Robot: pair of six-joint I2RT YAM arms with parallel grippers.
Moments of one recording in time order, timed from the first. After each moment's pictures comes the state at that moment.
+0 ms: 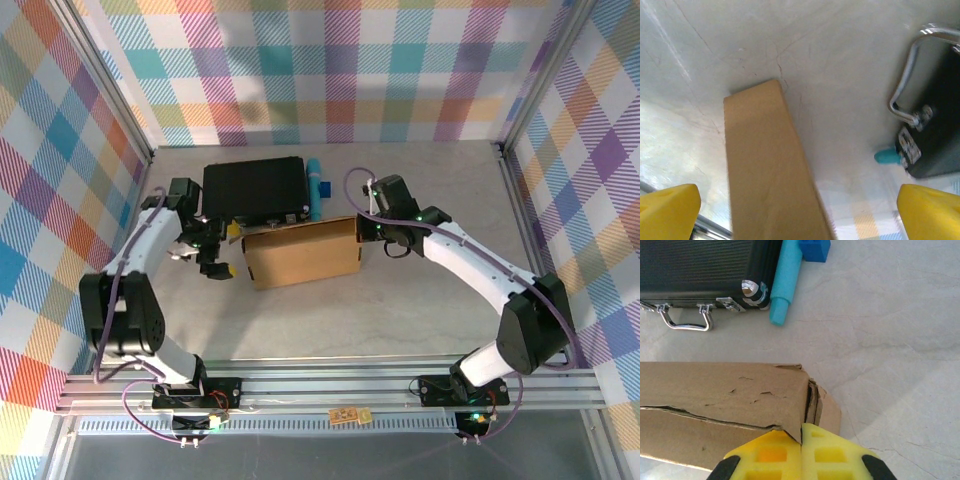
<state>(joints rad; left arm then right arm) 0.02 1.52 1.22 -1.06 0.45 -1.54 0.57 1.50 1.21 -0.55 -0.04 0.38</state>
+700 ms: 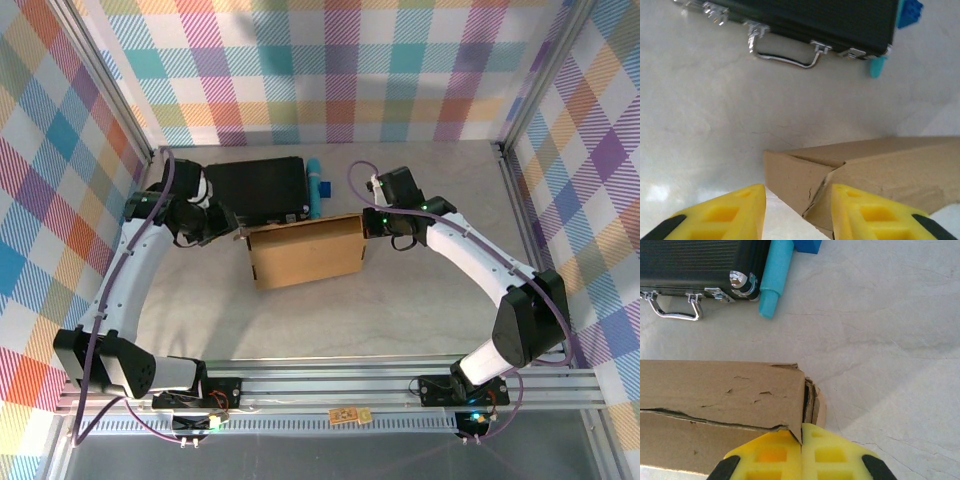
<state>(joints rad) -0.15 1.34 1.40 -1.12 0.18 -0.46 0.51 1.53 1.26 -0.63 -0.10 0.30</state>
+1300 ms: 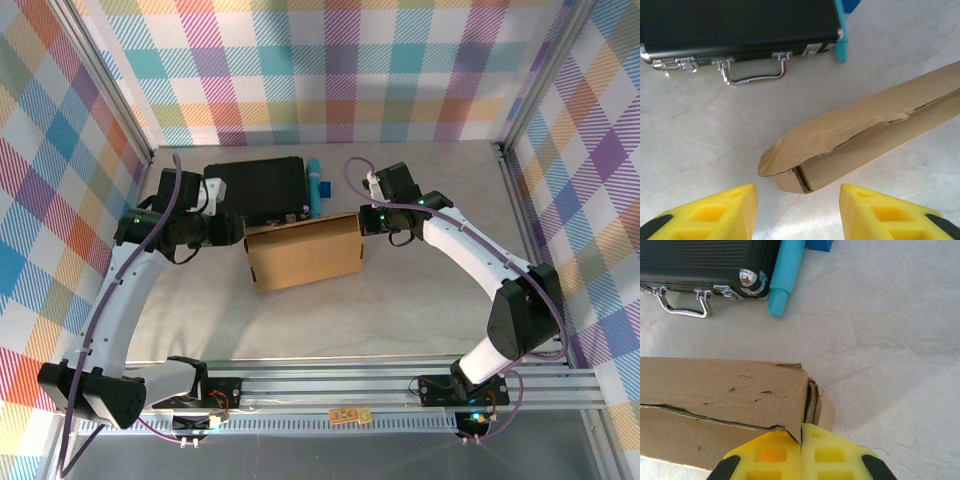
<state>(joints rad) -0.22 1.19 1.34 -1.08 0.15 -0.22 0.51 1.57 1.31 -0.65 -0.14 0.28</state>
